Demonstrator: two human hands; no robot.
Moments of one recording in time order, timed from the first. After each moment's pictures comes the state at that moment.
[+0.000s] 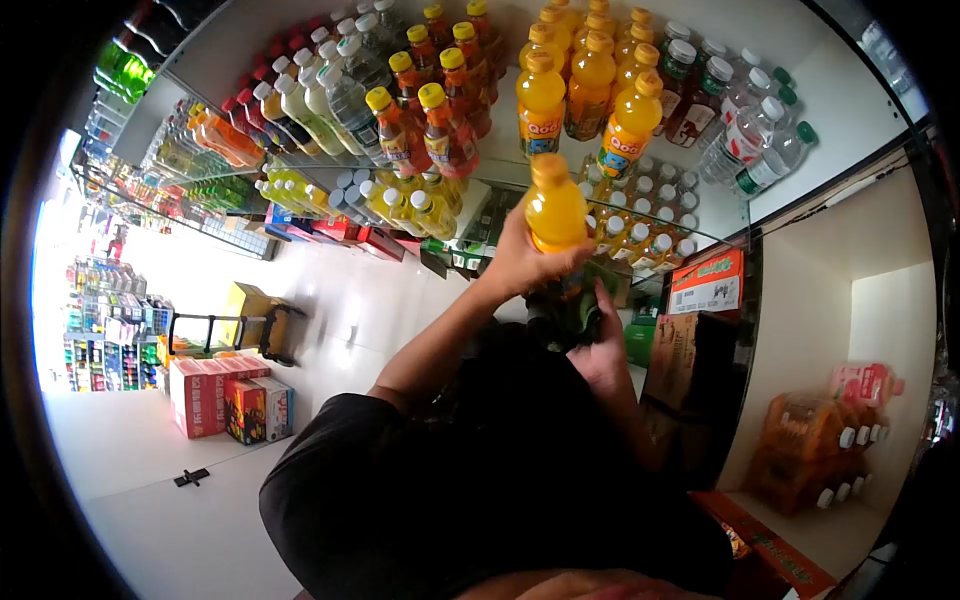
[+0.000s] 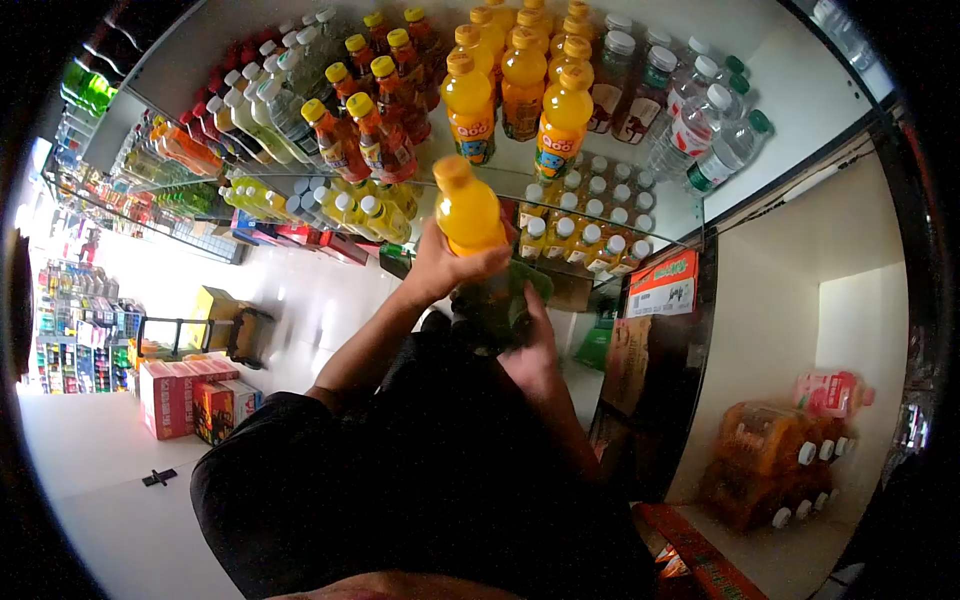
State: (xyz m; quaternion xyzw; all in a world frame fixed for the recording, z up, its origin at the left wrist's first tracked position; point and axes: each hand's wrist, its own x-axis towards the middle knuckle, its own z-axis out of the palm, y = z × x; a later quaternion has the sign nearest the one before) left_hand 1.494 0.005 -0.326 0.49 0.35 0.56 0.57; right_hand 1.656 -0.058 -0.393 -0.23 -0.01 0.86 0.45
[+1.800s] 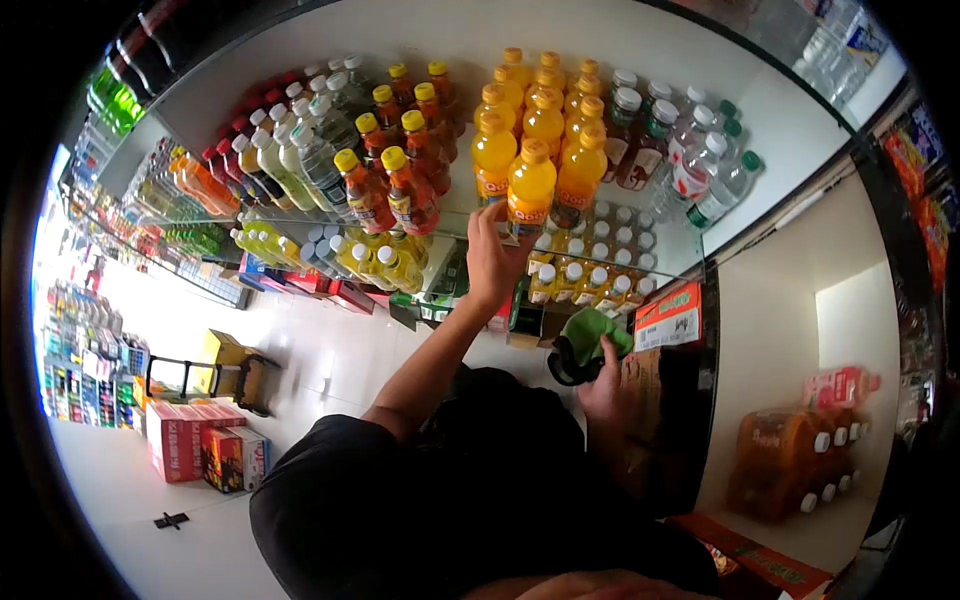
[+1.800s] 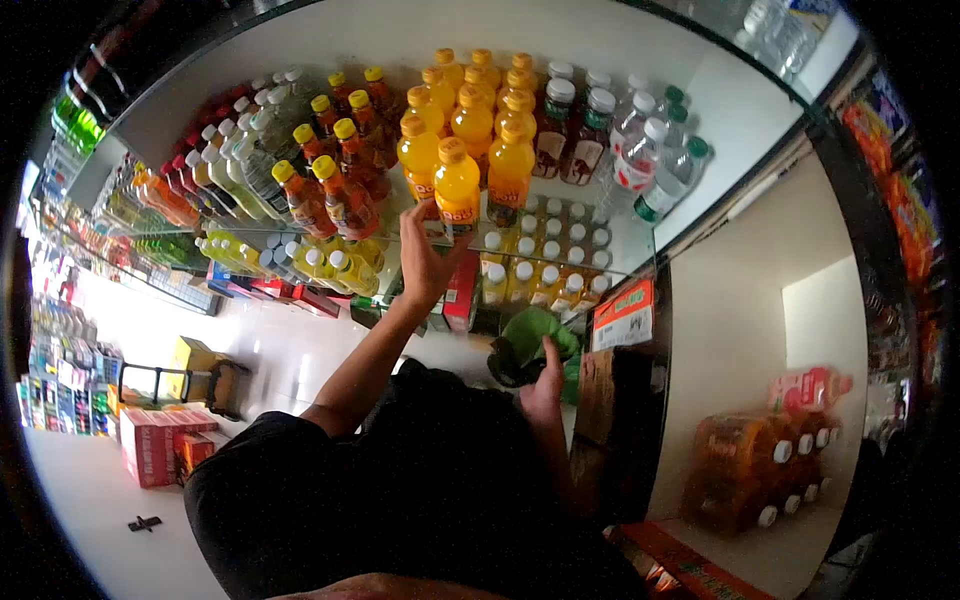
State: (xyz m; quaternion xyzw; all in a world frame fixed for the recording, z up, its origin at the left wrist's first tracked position) left_hand 1.515 0.092 -0.386 0.61 0.53 0.59 0.02; right_hand 1.735 -0.047 -0.470 -0.34 -0.02 0.71 0.61
